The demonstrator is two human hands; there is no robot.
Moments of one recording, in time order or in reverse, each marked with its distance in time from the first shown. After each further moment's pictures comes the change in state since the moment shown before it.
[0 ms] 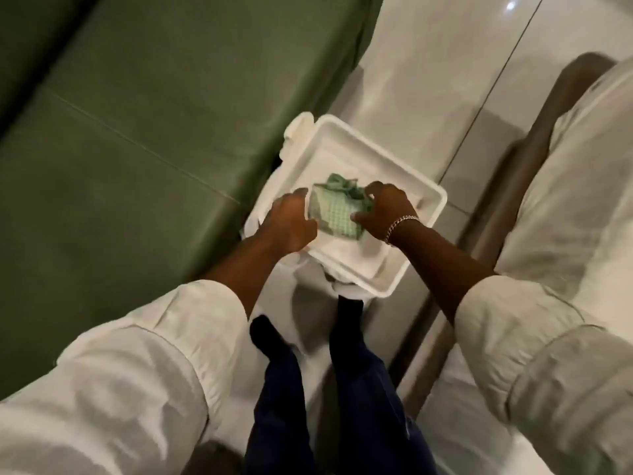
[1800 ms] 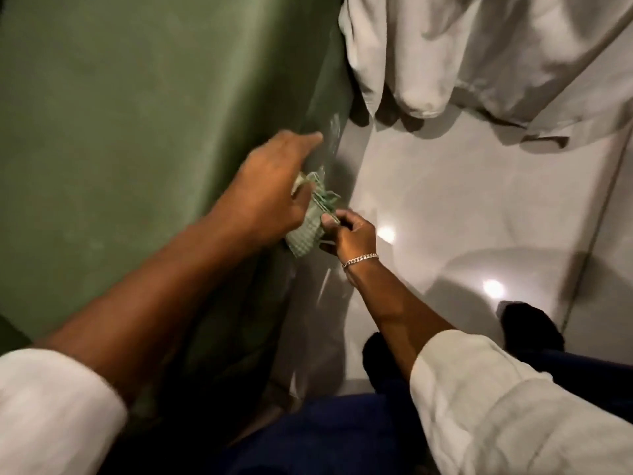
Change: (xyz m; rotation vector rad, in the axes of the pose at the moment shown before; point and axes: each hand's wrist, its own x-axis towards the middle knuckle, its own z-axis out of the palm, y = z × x) left_hand -0.102 -0.408 0.122 0.579 0.222 0.487; right_hand -0.045 -0.077 0.632 1.619 0.059 0.302
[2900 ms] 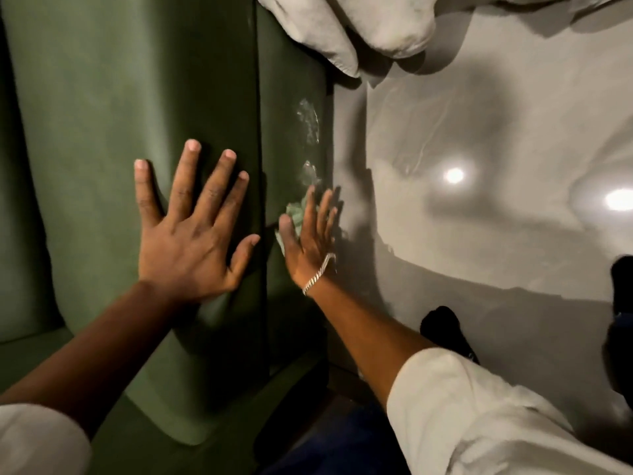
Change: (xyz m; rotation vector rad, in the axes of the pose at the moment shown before) left_hand -0.009 -0.017 -0.015 1.053 -0.206 0.139; right_hand -0.008 0.033 0.058 -0.361 -0.079 -0.220
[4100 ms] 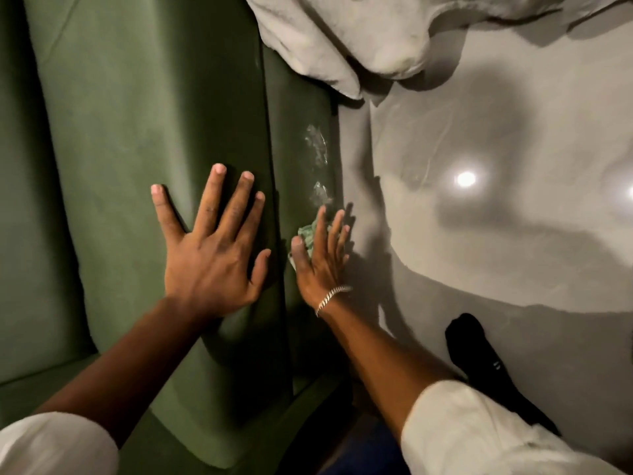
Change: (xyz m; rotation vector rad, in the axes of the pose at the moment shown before) left_hand 0.014 -0.006 -0.008 0.021 -0.028 0.041; right_hand -0.004 -0.011 0.003 -0.003 0.005 -0.010
